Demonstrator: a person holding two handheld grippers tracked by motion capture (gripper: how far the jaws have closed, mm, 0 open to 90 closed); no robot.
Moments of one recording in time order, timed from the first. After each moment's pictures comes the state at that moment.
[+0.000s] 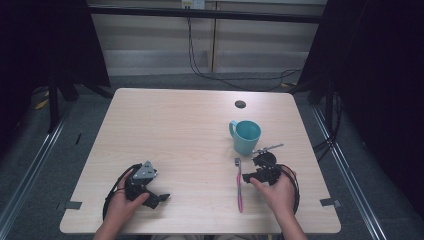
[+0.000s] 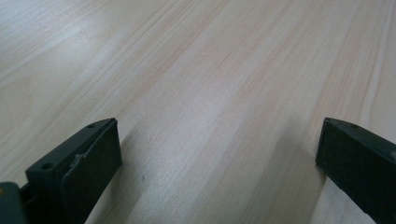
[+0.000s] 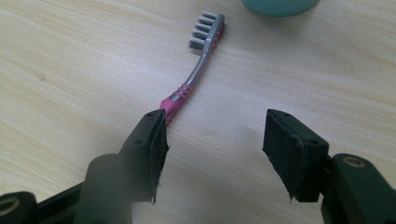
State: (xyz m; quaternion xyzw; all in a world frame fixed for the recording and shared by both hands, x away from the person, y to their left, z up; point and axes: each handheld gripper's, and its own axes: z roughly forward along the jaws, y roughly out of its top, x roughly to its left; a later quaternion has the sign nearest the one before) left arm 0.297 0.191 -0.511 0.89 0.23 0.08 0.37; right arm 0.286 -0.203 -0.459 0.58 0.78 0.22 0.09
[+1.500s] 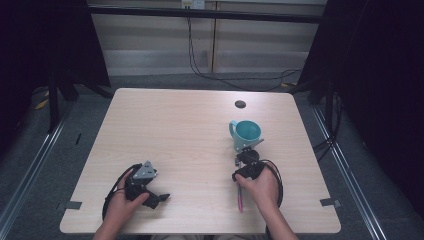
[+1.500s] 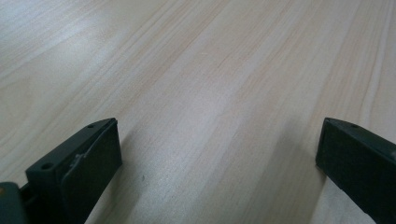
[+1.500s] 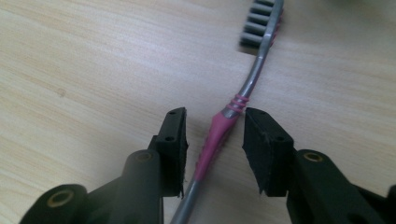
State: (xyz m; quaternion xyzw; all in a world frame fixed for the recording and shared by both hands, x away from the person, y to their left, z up) left arm 0.297 0.191 -0.511 0.89 0.23 0.08 0.37; right arm 0.306 -0.163 -0.468 0.61 0.78 0.17 0.04
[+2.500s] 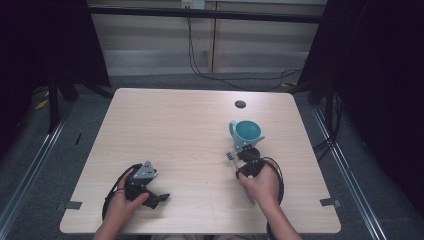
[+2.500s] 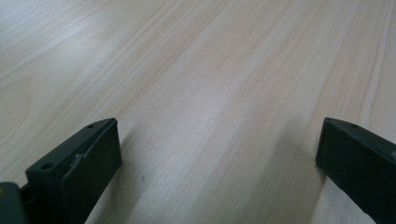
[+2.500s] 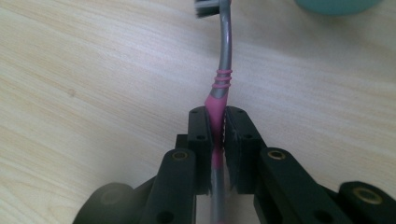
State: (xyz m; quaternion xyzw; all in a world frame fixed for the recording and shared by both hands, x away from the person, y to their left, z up) left arm 0.297 0.191 -0.511 0.89 0.23 0.08 0.37; right arm 0.306 -0.164 -0.454 0.59 0.79 0.17 0.05
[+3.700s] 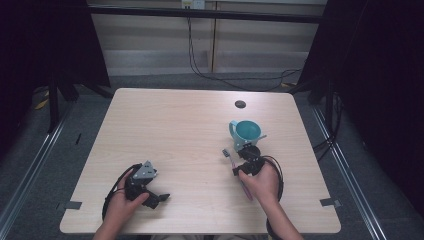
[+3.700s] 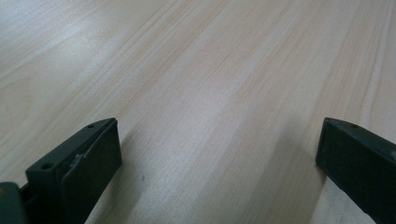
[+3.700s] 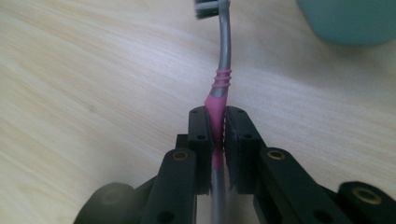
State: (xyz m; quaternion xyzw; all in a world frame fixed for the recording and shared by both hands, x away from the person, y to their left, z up) left arm 0.297 0.191 -0.511 0.90 0.23 0.08 0.37; right arm 0.313 -0.167 -0.464 0.57 0.79 0.22 0.04
